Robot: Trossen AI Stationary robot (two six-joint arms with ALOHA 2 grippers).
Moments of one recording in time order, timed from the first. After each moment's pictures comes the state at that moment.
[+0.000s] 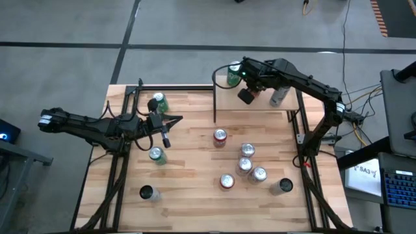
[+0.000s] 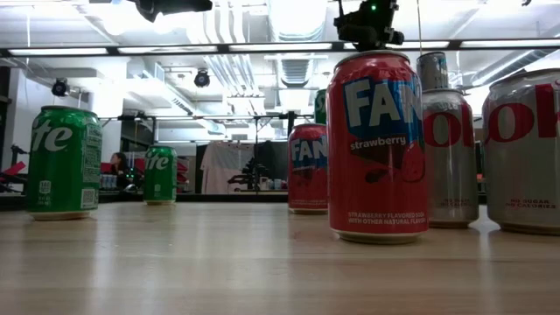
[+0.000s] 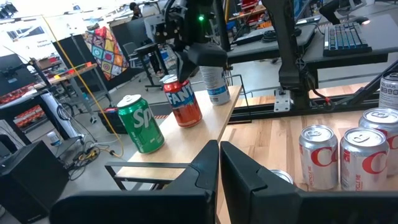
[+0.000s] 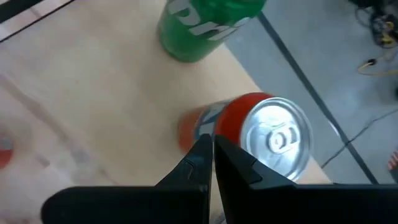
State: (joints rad) left arm -0.14 0.88 0.70 0.11 -0.54 0.25; right arm -0.44 1.67 1.88 -1.38 0.41 0.16
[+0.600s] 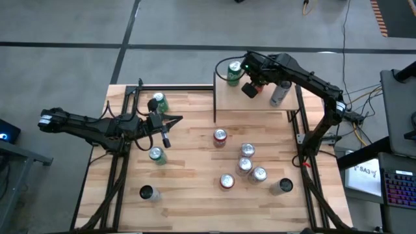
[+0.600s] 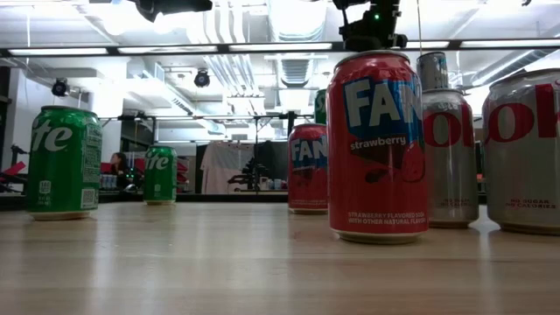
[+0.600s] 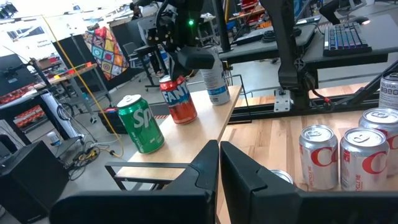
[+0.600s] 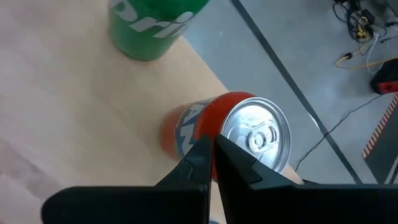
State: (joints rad) left arm -0.14 0.88 0.70 0.11 -0.54 0.25; right arm -0.52 1.67 1.88 -1.37 0.45 0.08
